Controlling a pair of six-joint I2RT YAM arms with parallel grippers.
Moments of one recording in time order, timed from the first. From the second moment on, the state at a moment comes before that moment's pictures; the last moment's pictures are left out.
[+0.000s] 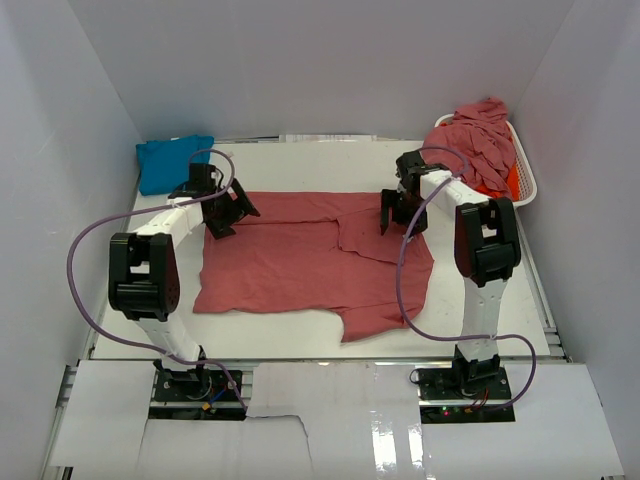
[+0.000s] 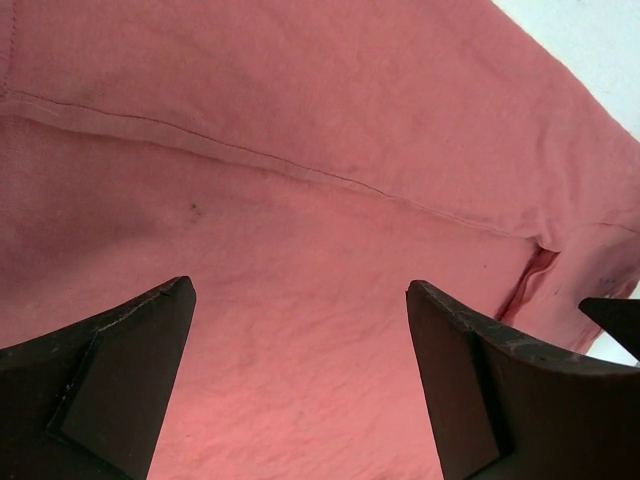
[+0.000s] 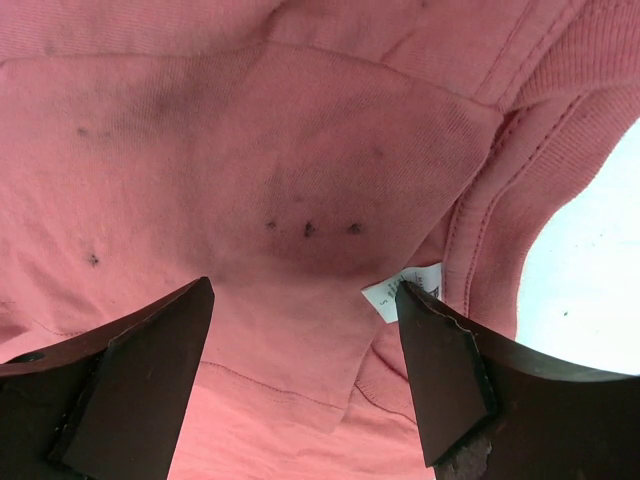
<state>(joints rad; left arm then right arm) -0.06 1.76 1.20 -0.40 0.23 -0.61 0.27 2.08 1.57 -0.79 -0.09 0.28</state>
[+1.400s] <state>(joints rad) -0.19 1.90 1.28 -0.62 -0.23 -0.39 0.28 2.18 1.72 -0.85 0.04 0.25</state>
